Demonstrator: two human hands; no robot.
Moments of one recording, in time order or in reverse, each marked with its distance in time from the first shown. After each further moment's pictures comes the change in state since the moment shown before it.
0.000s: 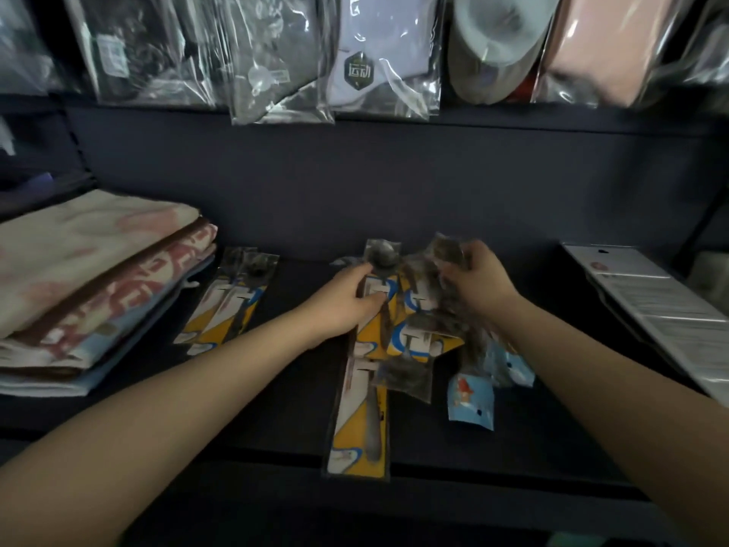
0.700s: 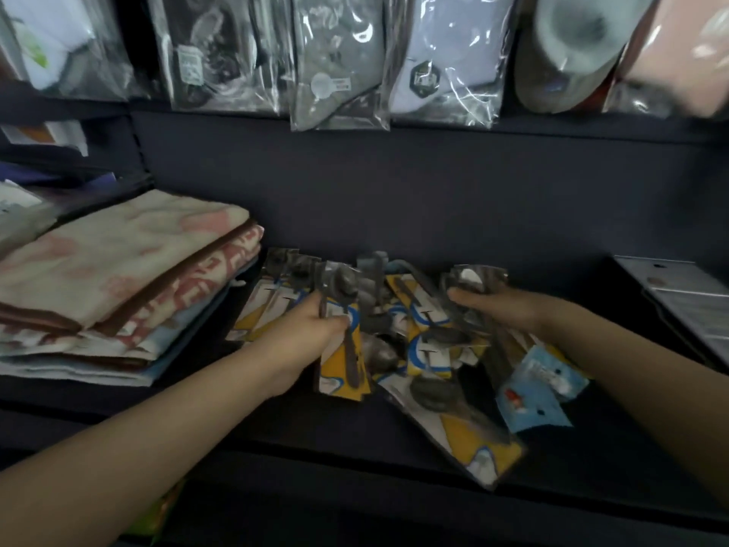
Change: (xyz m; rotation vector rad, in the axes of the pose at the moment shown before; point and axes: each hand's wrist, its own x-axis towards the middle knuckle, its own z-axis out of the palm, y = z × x) left_hand -0.064 -0.038 -0.042 -0.308 0.136 -0.204; right_hand -0.010 -0.013 0.007 -0.185 -0.493 0.154
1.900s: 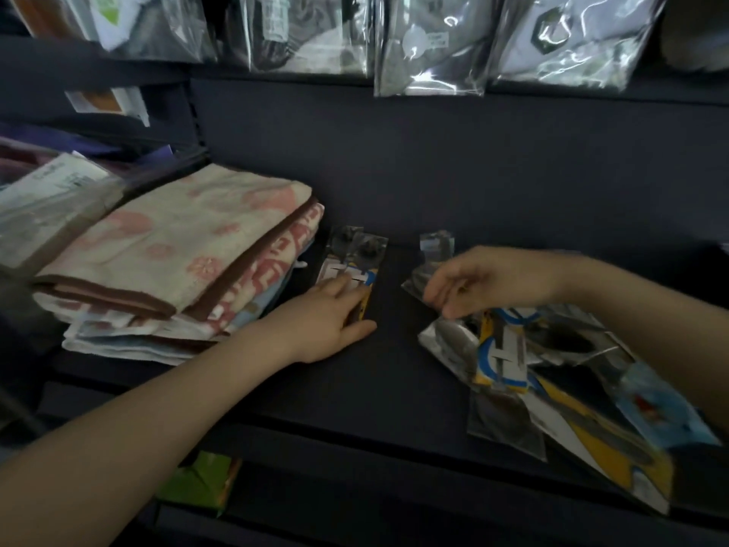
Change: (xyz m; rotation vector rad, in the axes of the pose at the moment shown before) left_hand 0.029 -0.044 -0.079 1.097 -0.191 0.205; right_hand -0.018 -0.107 0.054 -0.386 -0.424 -0.450
